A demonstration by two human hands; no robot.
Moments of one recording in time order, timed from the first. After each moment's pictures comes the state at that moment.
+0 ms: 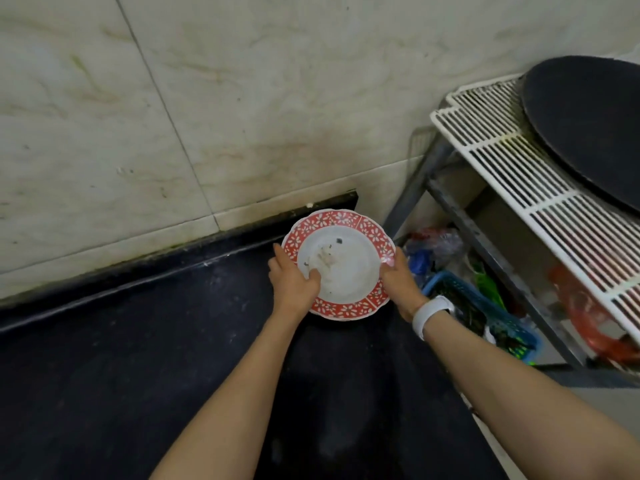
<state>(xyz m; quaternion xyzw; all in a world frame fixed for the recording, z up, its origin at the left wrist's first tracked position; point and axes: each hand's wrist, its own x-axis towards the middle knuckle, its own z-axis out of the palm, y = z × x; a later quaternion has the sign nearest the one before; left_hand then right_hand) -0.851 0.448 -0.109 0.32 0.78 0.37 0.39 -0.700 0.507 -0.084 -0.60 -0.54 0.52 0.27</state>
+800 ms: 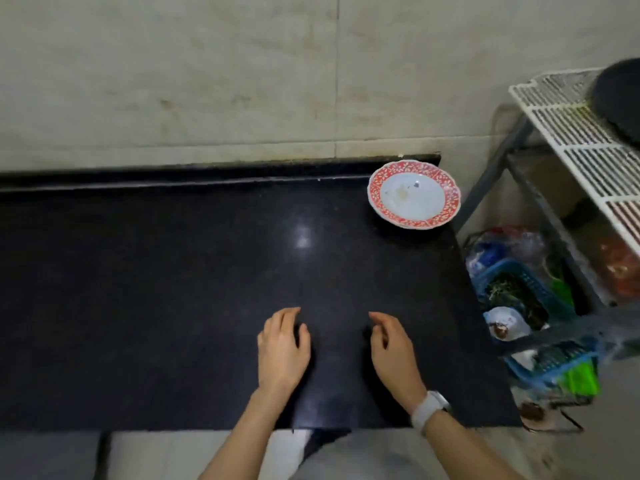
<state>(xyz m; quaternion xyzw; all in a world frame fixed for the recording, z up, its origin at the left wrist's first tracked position) -0.754 0.096 -0.100 0.31 0.90 0.28 0.13 -0.618 0.210 -0.088 -0.46 -0.73 0.48 0.14</state>
